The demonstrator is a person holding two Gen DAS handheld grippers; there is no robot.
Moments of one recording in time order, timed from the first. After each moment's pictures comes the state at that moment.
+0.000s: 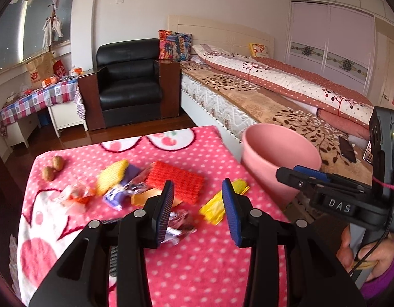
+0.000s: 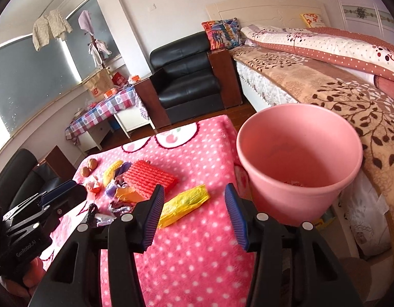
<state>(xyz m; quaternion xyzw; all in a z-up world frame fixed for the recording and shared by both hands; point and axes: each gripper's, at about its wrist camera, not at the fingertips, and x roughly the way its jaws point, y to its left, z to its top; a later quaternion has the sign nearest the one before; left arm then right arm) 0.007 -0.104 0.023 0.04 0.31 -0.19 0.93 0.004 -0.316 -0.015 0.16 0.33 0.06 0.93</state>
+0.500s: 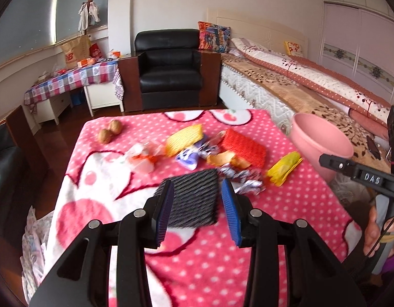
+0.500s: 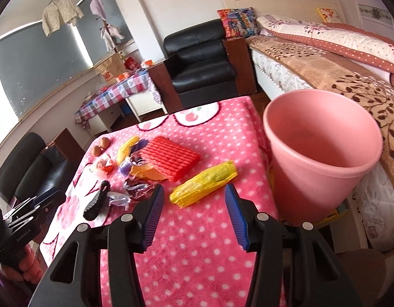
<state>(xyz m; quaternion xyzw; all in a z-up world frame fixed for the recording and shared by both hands) -0.020 -0.009 0.003 0.02 0.34 -0.10 0.94 0.001 -0.282 -0.029 0.15 0.36 0.11 0.92</state>
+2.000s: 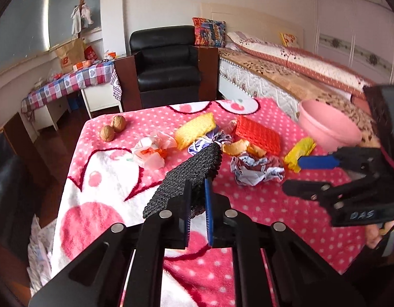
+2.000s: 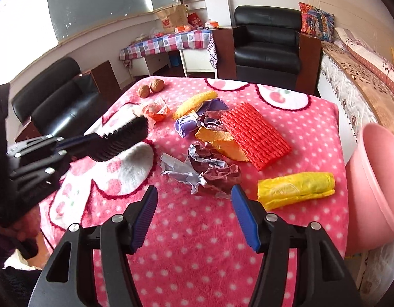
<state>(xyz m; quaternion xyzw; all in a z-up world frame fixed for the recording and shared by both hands) -0.008 0.010 -0.017 0.04 0.33 -0.12 0.93 0.028 -0.169 -0.046 -0.02 0.41 0.24 0.88</state>
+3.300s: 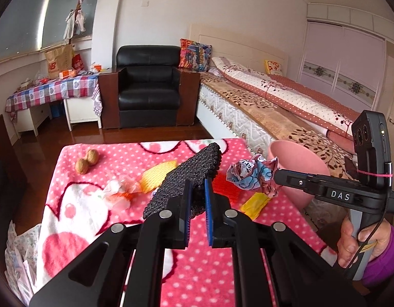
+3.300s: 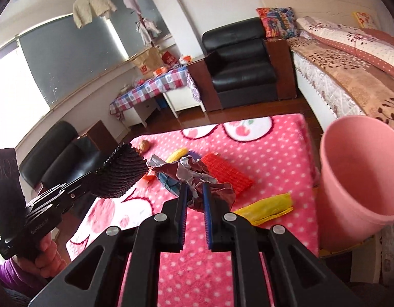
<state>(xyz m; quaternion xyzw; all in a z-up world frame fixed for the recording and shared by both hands) 0.002 -0.025 0.041 -0.01 0.28 -0.18 0.94 0.031 -0.251 0.012 0.14 0.34 0.21 0.90</state>
